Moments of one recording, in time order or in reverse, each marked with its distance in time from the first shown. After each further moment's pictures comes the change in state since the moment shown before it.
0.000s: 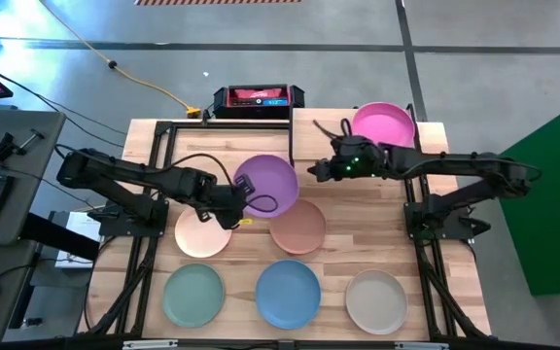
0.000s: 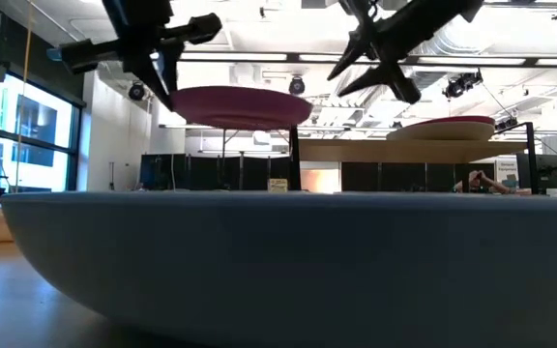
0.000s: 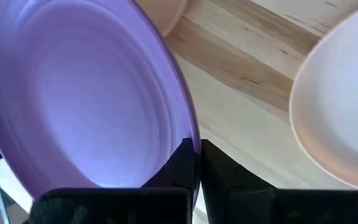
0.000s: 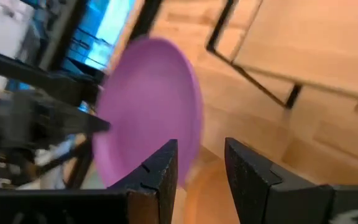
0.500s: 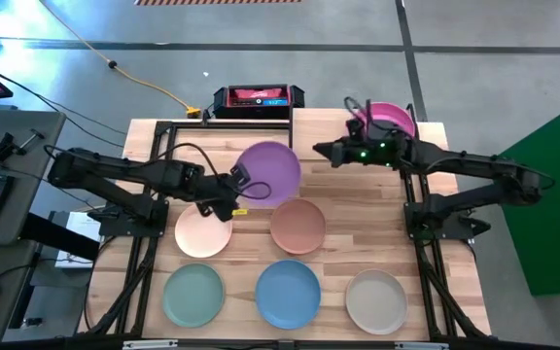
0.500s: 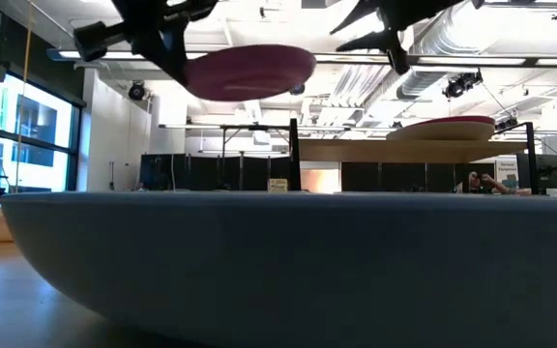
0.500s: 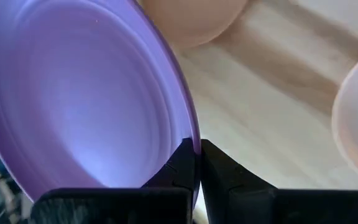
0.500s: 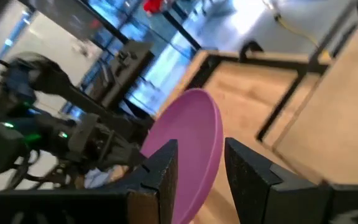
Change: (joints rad) left arm 0.029 -0.096 0.002 0.069 -0.018 0.008; right arm -0.069 -0.132 -0.005 0.173 -0.015 -0.169
